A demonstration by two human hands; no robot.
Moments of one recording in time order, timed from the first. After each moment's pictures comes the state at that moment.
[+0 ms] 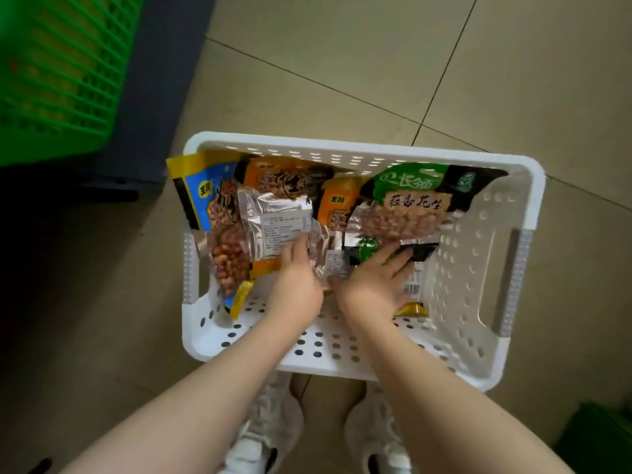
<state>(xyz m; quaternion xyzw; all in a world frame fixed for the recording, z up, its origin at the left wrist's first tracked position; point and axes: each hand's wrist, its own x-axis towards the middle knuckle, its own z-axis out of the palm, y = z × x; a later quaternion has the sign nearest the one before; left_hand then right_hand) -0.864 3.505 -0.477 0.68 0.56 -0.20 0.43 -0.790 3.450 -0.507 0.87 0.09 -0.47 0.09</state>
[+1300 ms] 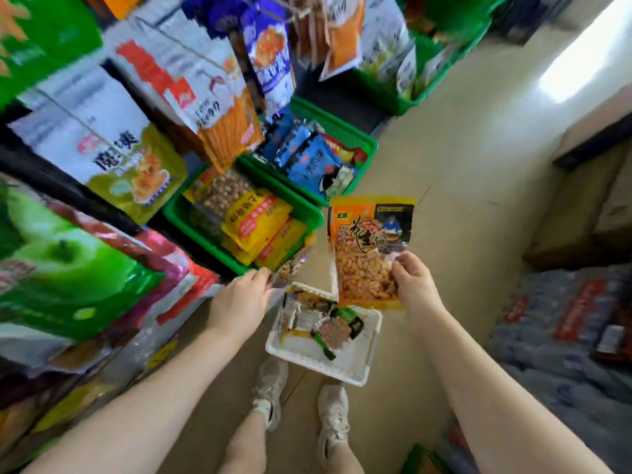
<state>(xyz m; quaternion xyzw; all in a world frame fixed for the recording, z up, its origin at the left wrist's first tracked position) -0.921 3.599 0.085 0.82 0.54 -0.03 0.19 -0.677 3.530 0.092 0.76 0.17 -0.47 -0.41</state>
